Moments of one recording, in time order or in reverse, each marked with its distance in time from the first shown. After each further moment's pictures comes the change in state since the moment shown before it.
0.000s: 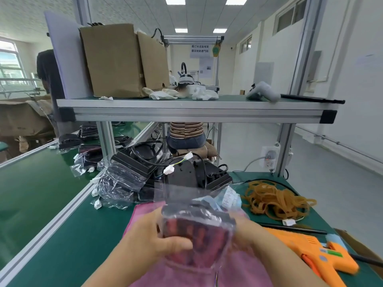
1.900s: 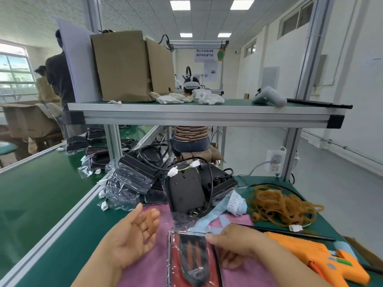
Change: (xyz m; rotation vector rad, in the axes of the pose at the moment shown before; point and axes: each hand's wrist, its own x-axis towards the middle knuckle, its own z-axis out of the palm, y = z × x) left_hand 0.016 -0.051 -0.038 -1.034 0.378 -0.659; right_hand 0.016 0.017 0.011 -0.235 -0.171 0.130
